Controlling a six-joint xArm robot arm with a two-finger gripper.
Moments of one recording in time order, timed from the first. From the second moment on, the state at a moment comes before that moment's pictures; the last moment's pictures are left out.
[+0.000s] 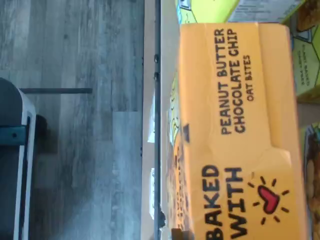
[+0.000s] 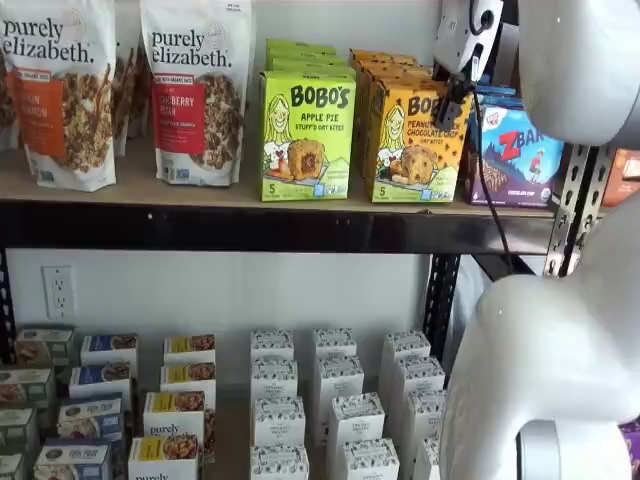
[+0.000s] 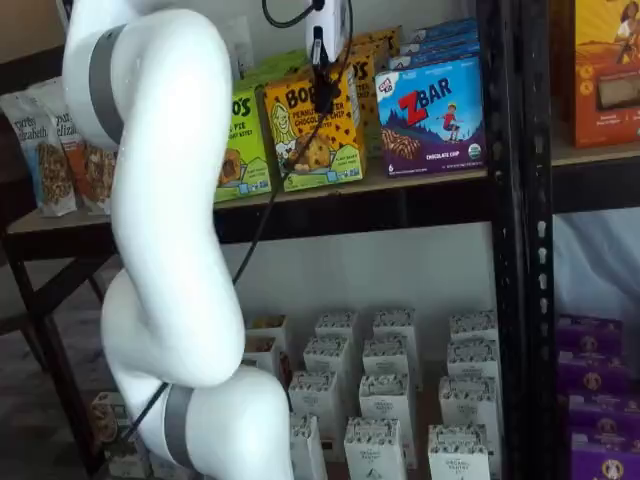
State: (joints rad) arm -0.21 -0.13 -1.61 0.23 1.70 -1.73
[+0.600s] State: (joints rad) arm -0.21 -0.21 -1.57 0.25 1.78 -1.72
